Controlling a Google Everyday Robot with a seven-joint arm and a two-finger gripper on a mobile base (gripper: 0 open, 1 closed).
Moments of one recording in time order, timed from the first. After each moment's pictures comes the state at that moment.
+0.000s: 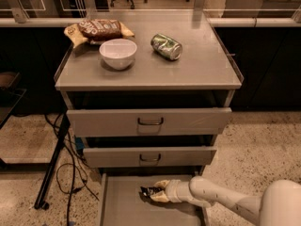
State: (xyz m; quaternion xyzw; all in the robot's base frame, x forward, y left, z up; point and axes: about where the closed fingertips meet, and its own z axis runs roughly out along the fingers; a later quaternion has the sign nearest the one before) arm 0.542 -0.039 0.226 -0.52 0.73 0.22 0.37
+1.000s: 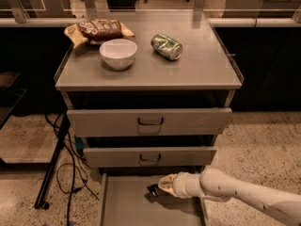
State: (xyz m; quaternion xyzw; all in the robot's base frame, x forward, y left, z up) arm 0.514 -0.063 0.356 -0.57 0.71 0.19 0.38
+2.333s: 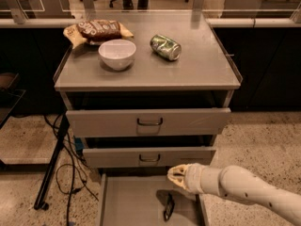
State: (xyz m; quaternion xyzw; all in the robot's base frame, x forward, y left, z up) arm 0.490 -0.093 0.497 -0.61 0.67 0.10 0.42
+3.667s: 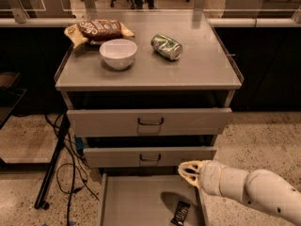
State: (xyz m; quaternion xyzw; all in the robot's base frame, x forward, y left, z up) arm 0.461 -0.124 0.598 -0.61 0.64 0.05 0.47
